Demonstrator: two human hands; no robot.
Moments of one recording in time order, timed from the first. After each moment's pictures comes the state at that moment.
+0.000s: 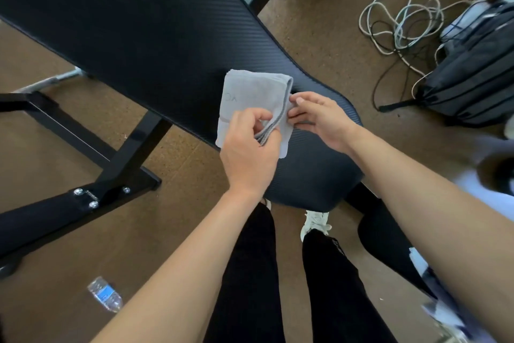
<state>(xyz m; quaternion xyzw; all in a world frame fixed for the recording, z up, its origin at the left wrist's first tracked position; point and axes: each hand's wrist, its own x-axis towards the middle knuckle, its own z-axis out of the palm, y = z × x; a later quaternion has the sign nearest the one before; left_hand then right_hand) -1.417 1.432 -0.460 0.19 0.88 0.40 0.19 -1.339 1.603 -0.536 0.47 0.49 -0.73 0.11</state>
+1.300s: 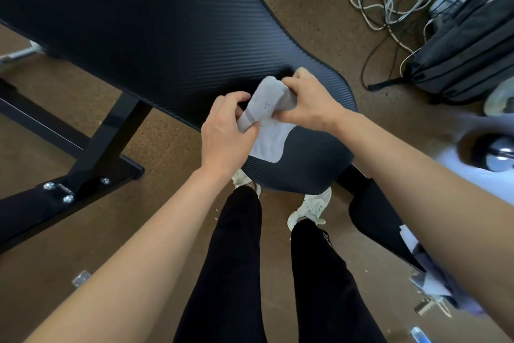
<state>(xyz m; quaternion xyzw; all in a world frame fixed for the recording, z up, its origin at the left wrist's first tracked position) -1.444 1.405 -0.513 0.27 0.86 0.31 0.29 -1.349 1.591 -0.534 0.31 0.83 -0.43 0.20</state>
